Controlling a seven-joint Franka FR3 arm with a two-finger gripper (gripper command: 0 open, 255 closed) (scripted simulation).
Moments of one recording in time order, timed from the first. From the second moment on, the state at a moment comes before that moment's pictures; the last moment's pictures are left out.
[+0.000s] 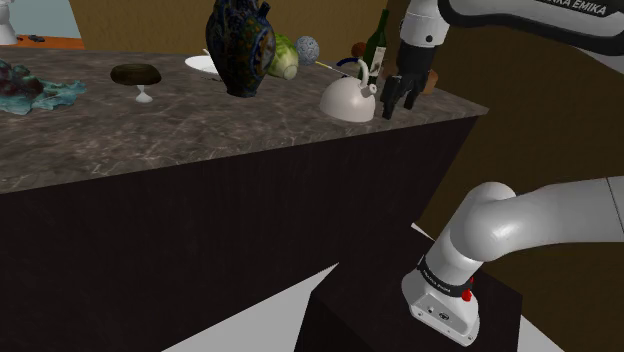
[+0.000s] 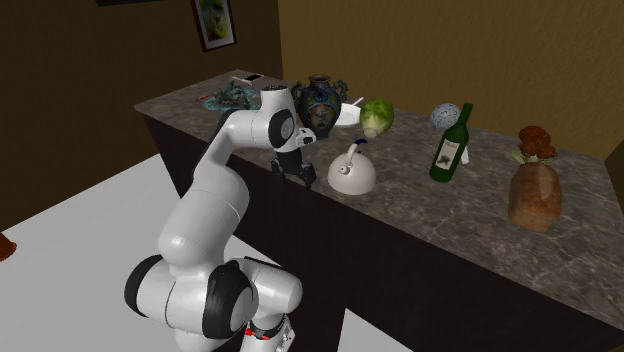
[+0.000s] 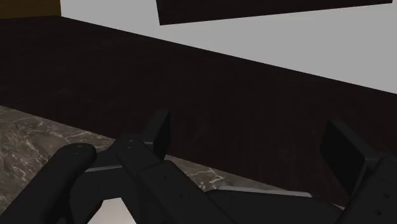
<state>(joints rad) -0.02 -0.81 0.06 -2.27 -0.10 1.45 0.14</state>
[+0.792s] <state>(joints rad) -0.09 -0.34 -0.07 -1.78 -0.07 1.32 0.07</state>
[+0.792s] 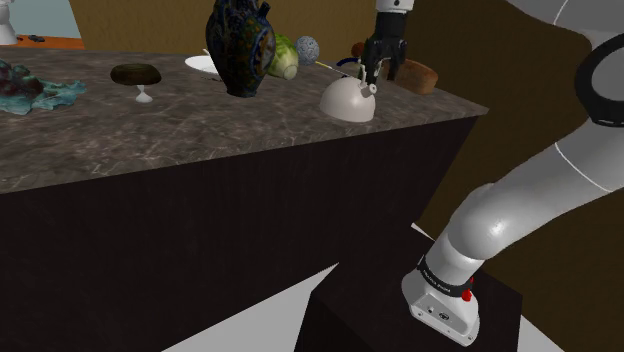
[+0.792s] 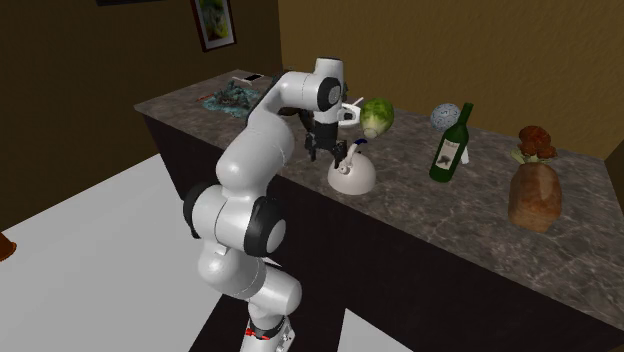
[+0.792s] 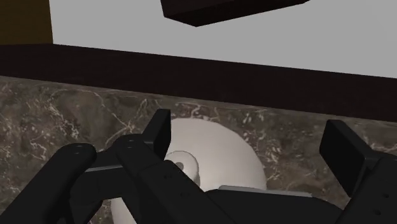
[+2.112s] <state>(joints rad) -0.16 0.05 -0.17 -1.39 0.01 1.20 0.01</state>
